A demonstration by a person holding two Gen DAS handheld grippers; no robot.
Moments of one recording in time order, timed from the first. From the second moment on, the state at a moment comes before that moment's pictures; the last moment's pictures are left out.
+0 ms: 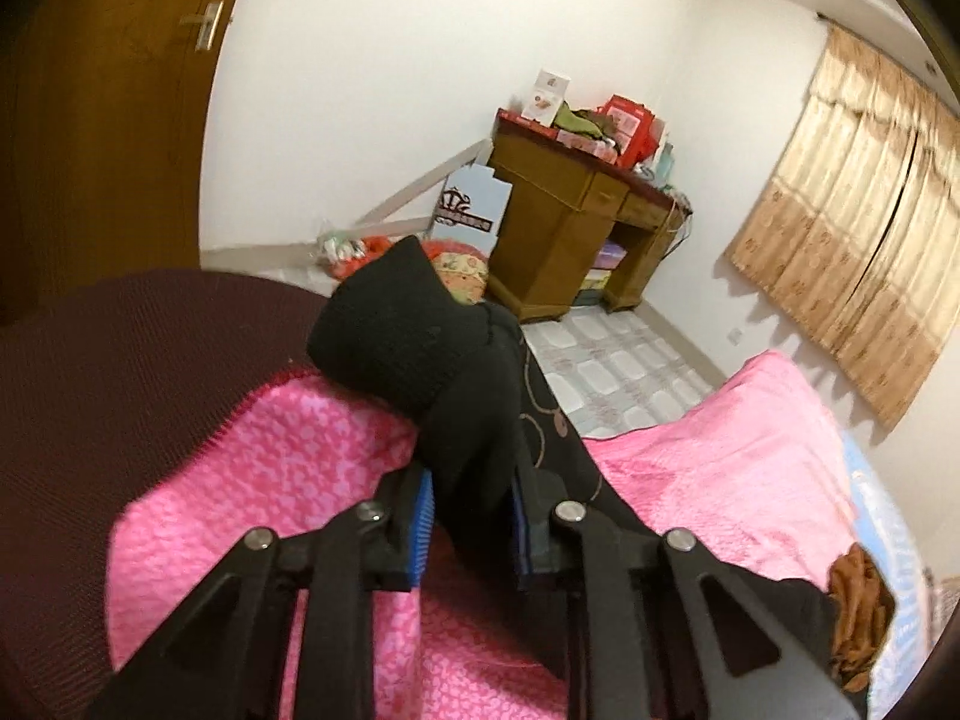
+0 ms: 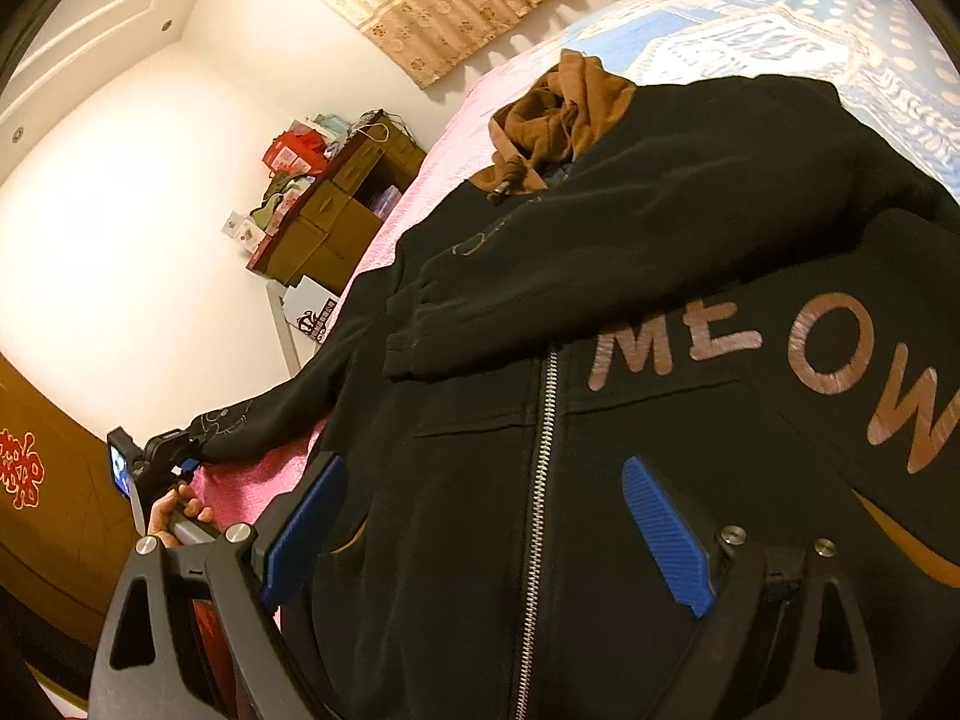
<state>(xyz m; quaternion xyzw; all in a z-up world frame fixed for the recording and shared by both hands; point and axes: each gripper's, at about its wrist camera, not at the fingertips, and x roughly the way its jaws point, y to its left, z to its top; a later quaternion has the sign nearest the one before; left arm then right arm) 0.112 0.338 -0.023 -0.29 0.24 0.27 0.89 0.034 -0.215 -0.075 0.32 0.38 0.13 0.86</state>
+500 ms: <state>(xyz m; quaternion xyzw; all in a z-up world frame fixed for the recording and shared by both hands) 0.087 0.410 -0.050 -0.41 0.21 0.19 0.87 0.041 -0.194 -0.078 0.30 0.41 0.14 0.85</state>
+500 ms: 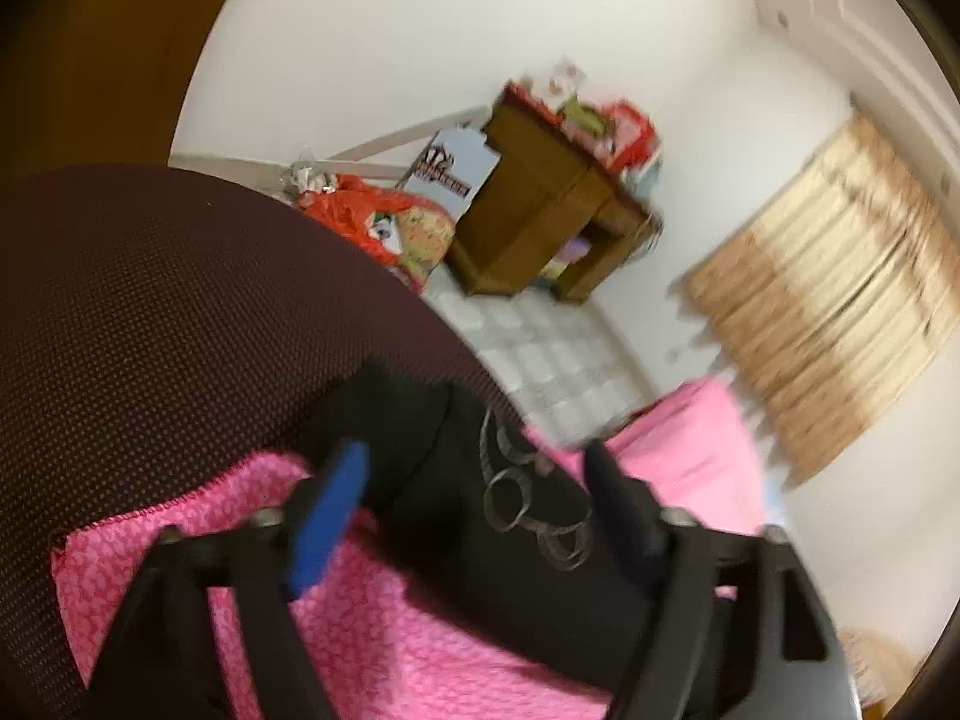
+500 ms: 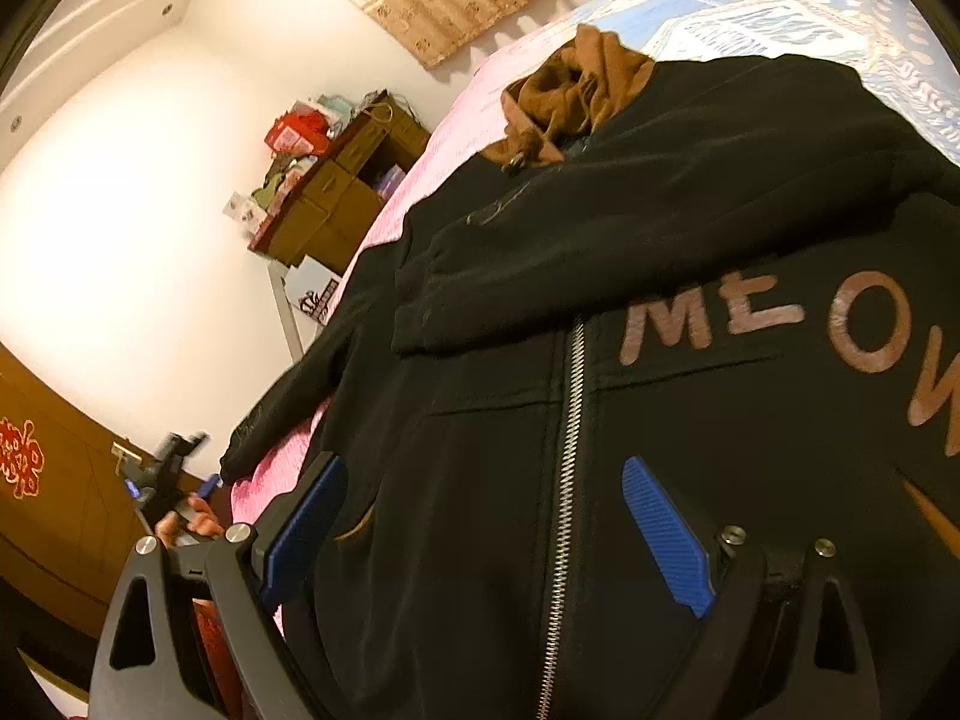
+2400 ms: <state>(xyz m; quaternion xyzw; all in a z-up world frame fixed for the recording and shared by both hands) 0.015 -0.015 -0.027 0.03 0.31 -0.19 0.93 0.001 -0.291 -0.074 0.38 0.33 0.08 0.86</state>
